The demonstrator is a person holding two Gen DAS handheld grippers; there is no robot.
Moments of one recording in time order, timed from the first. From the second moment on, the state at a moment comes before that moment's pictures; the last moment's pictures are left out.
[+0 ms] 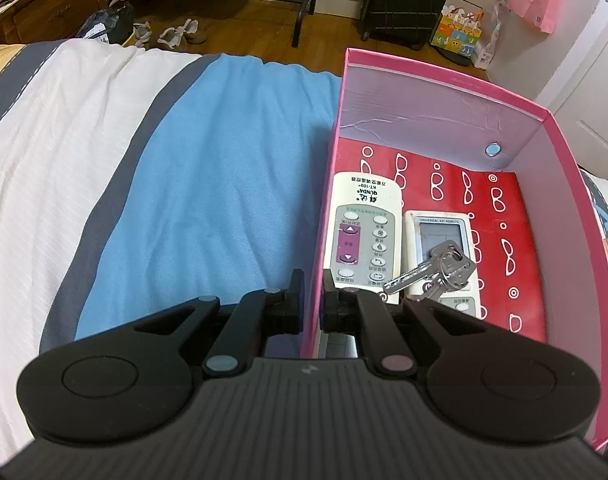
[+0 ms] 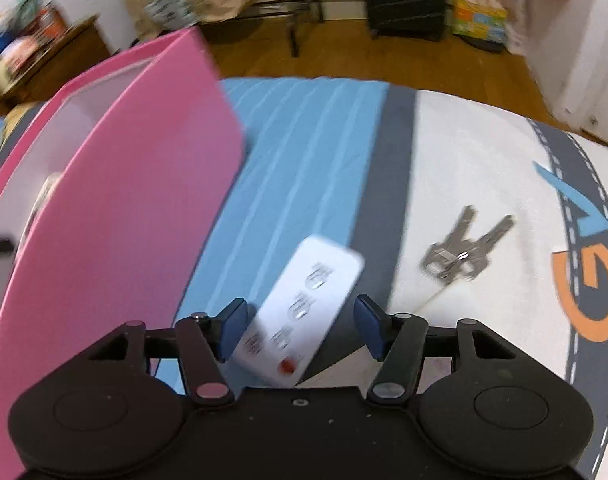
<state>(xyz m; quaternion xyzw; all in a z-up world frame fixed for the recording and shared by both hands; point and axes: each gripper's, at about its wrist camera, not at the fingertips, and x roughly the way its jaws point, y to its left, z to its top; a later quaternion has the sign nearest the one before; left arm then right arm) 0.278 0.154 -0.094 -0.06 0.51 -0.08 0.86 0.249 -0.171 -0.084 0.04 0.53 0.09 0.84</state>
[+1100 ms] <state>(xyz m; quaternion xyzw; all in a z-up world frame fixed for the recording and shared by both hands) 0.276 0.152 -0.096 -0.07 0.51 -0.07 0.85 0.156 -0.111 0.053 0.02 0.30 0.21 0.93</state>
